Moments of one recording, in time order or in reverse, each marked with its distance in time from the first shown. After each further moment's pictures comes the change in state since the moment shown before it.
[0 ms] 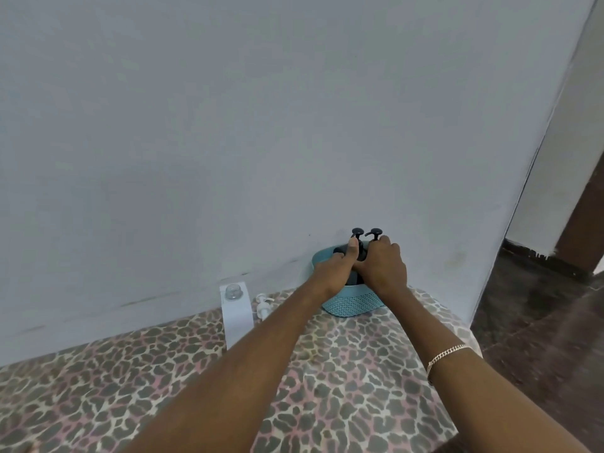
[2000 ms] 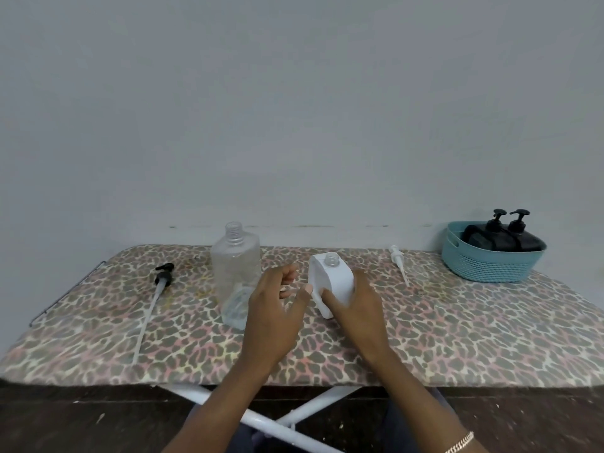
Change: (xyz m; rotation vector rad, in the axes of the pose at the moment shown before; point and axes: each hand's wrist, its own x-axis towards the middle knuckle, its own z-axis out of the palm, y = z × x) left_hand -0.397 -0.172 -0.147 0.135 0.922 0.277; right_hand -0.319 -0.204 0.066 0.684 -0.291 -0.217
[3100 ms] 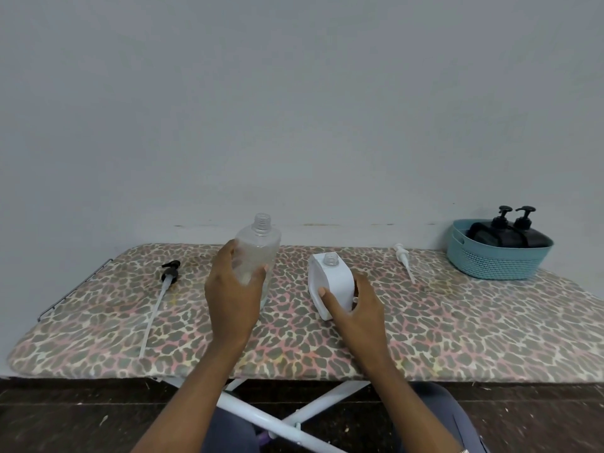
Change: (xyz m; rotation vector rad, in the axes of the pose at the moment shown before) left_hand 0.022 -0.027 -0.045 0.149 0.359 -0.068; right_hand -0.030 -0.004 0.011 0.182 0.031 -0.073
